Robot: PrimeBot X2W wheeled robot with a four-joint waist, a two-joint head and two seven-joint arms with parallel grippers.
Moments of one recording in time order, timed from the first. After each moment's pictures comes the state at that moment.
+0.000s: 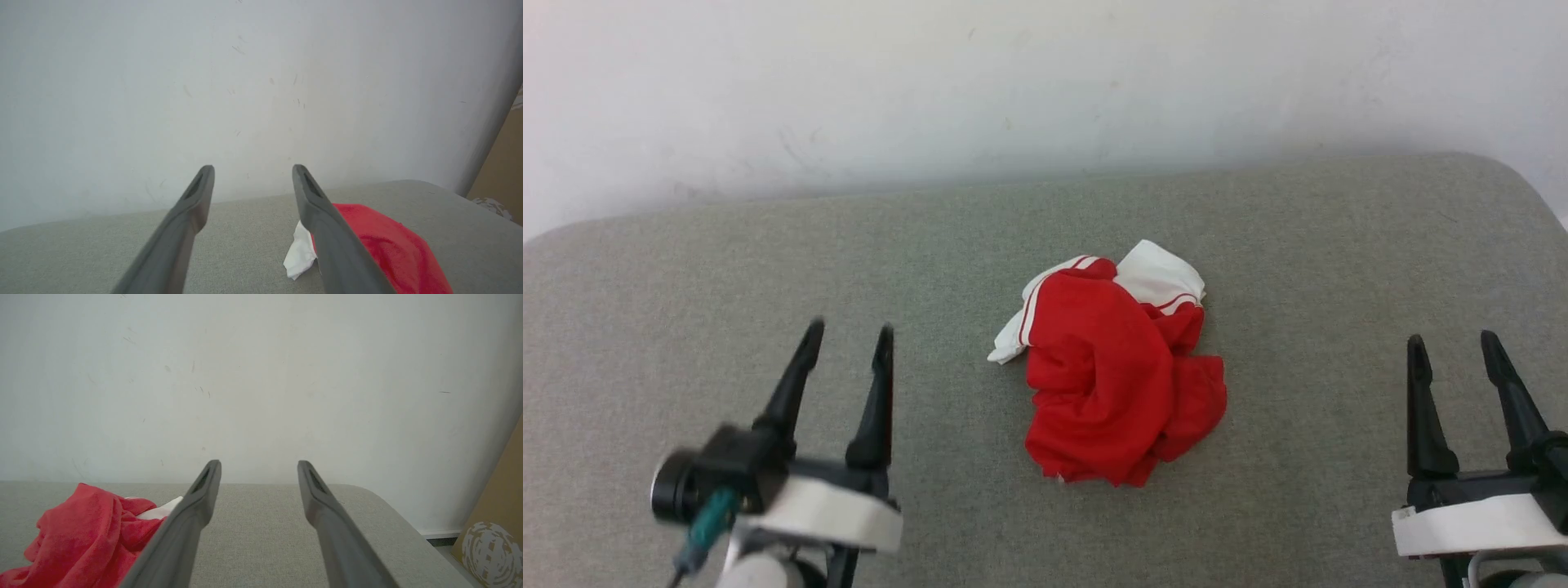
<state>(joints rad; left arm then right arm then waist) -0.08 0.36 -0.33 -0.09 -0.41 0.17 -0.24 0.07 -0.05 -0.14 -0.08 0.05 0.13 -0.26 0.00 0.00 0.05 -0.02</state>
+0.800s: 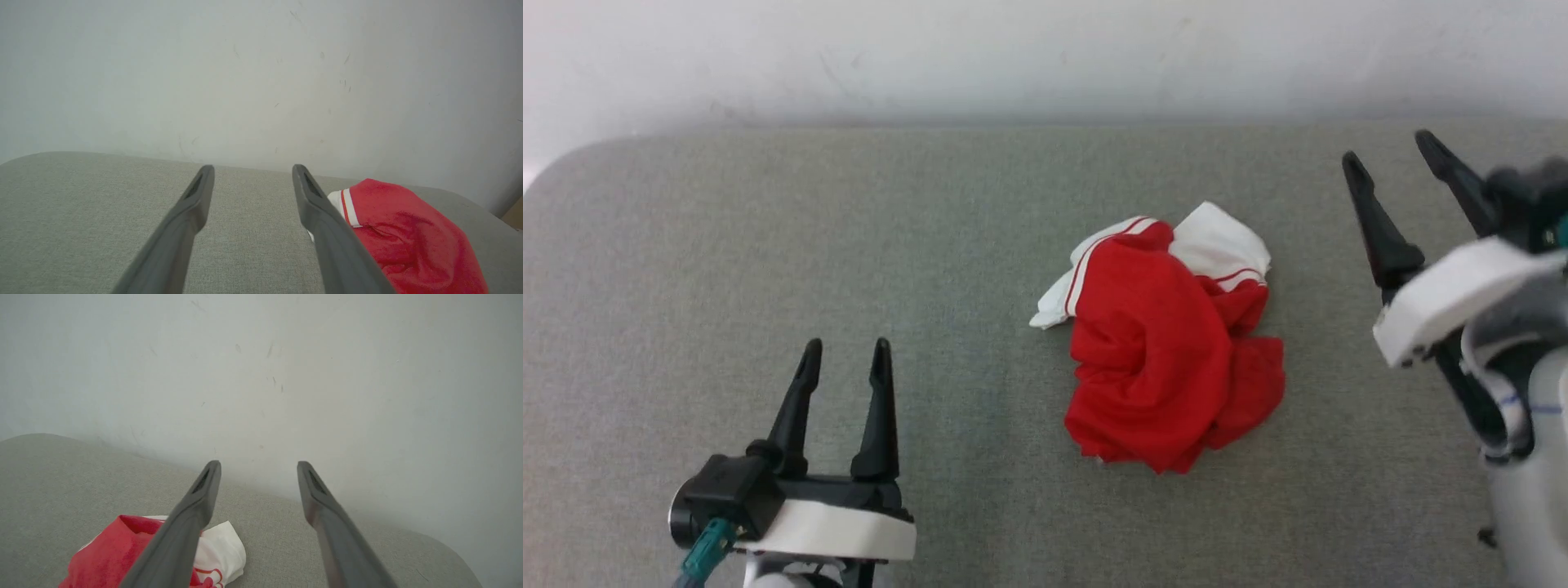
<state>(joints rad) 0.03 0.12 -0.13 -0.10 -0.29 0.02 -0.26 -0.37 -0.22 0.05 -0.07 0.18 0.13 0.24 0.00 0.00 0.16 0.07</state>
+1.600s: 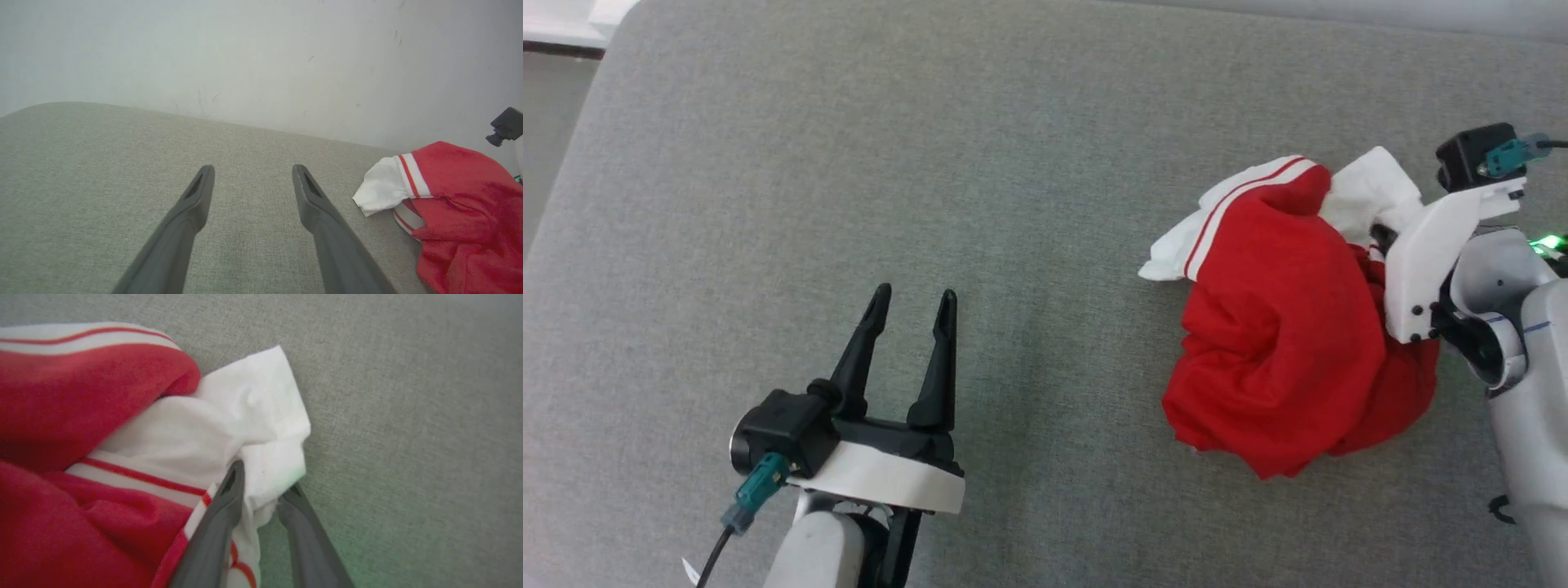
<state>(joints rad) -0.13 0.06 -0.16 0.02 -0.27 -0.09 -0.26 -0.58 -0.28 0.09 0.37 0.26 0.13 0.67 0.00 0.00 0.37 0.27</state>
